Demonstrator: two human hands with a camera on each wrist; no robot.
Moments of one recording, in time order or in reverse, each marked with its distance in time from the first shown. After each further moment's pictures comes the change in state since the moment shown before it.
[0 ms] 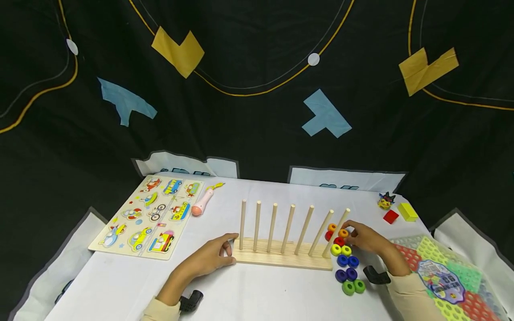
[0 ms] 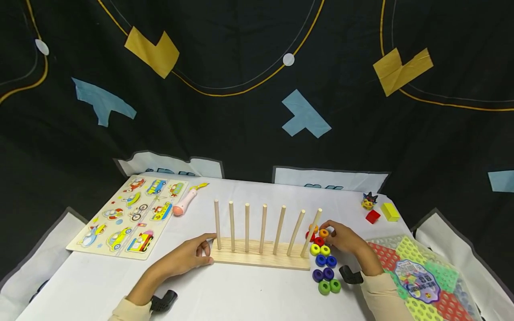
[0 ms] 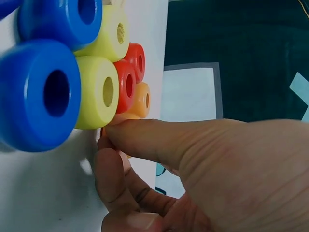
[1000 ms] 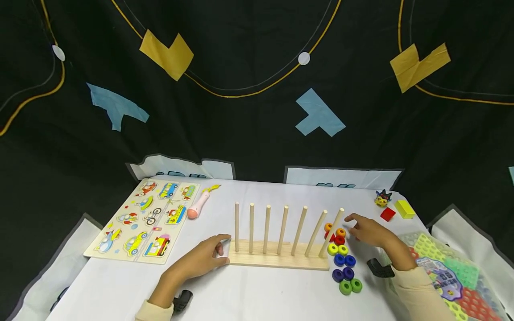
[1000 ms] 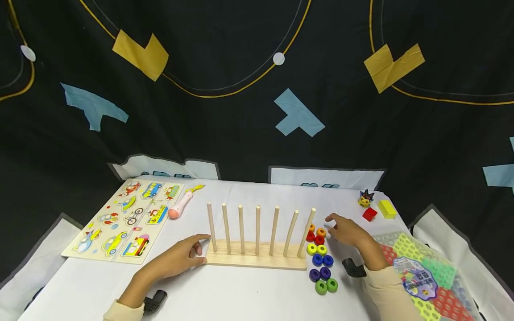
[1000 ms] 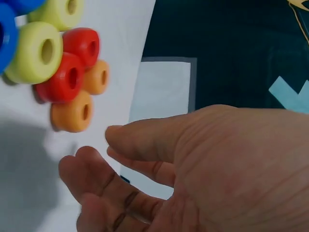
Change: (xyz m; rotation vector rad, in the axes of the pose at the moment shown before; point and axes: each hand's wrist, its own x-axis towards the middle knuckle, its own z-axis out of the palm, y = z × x) left_hand -0.001 0.005 -0.010 0.114 -0.002 -0.034; right_hand -0.010 -0.009 -0.028 -0.087 -0.014 0.008
